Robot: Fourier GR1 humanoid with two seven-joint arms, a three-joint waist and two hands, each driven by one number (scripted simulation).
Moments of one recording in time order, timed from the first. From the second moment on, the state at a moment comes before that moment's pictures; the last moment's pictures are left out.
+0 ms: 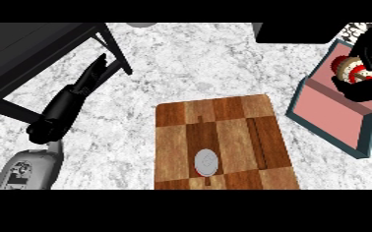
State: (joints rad) left arm -0.21 0.28 -0.04 -1.56 -0.09 -0.18 -0.05; right arm -0.48 -0.42 -0.28 -1.62 0.85 0.46 0.11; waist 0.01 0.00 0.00
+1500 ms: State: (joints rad) left arm -0.21 0.27 -0.01 -1.55 -0.11 -0.20 -0.07; right arm -0.76 -0.59 -0.72 -0.73 0.38 0.63 -0.25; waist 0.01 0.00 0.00
